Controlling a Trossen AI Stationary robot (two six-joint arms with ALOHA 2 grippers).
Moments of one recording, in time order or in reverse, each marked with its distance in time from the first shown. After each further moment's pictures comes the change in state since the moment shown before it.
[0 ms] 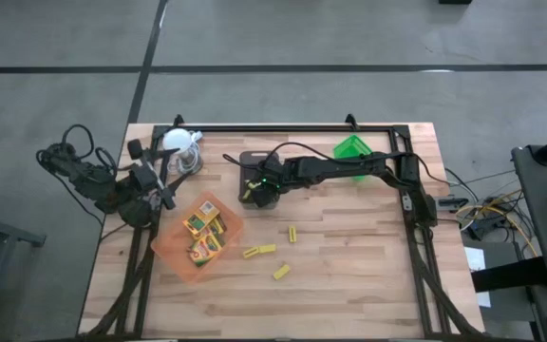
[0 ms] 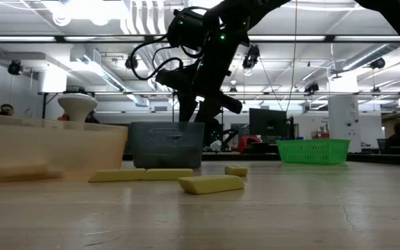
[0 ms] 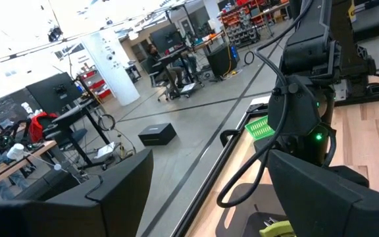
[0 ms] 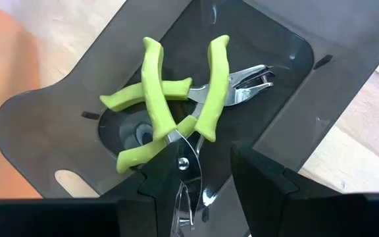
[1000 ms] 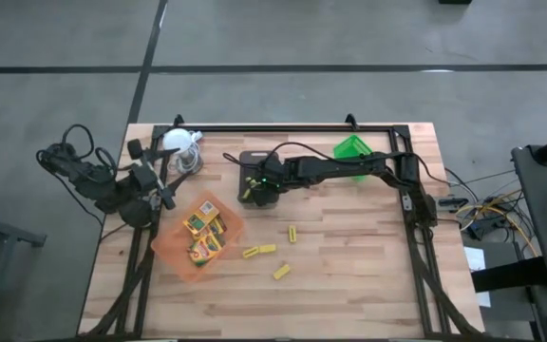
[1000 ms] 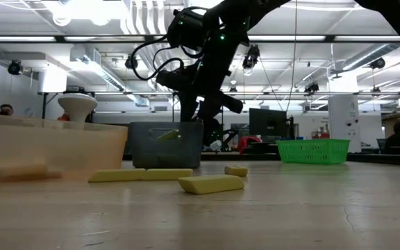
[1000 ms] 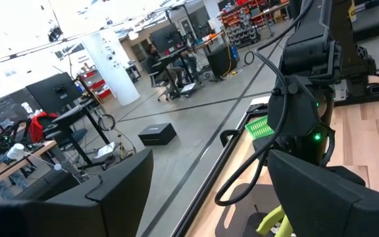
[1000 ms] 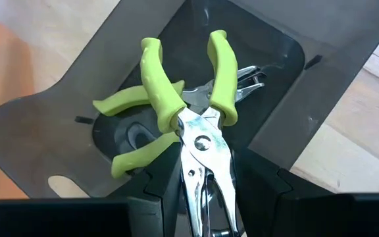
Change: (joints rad) left arm 0.000 0.000 0.000 0.000 0.000 0.000; right arm 0.000 0.001 0.002 -0.005 0.019 0.026
